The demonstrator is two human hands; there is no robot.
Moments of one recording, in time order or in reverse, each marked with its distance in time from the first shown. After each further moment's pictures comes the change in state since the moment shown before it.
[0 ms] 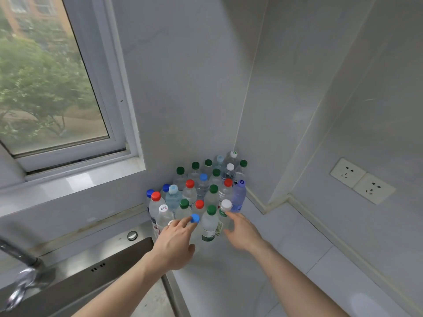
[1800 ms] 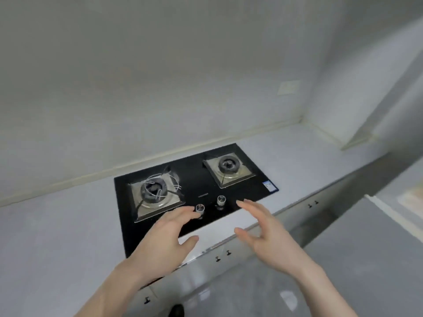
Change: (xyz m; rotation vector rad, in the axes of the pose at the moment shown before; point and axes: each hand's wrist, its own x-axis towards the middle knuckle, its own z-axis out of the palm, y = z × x) left_hand -0.354 0.475 0.118 -0.169 -0.470 1.390; right_hand -0.802 0.133 0.094 0.513 0.998 0.966
